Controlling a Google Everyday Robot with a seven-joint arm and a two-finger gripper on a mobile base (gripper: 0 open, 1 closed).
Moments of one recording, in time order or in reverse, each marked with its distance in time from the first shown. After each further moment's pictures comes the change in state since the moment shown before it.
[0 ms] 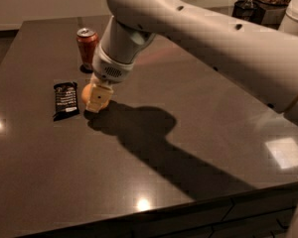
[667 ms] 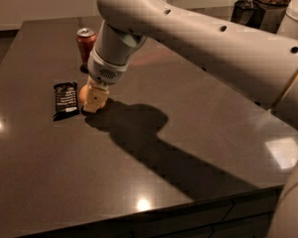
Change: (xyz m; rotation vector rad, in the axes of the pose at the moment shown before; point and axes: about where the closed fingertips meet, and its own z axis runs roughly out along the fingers) arm -0.007 -0.008 0.016 0.007 0.026 -0.017
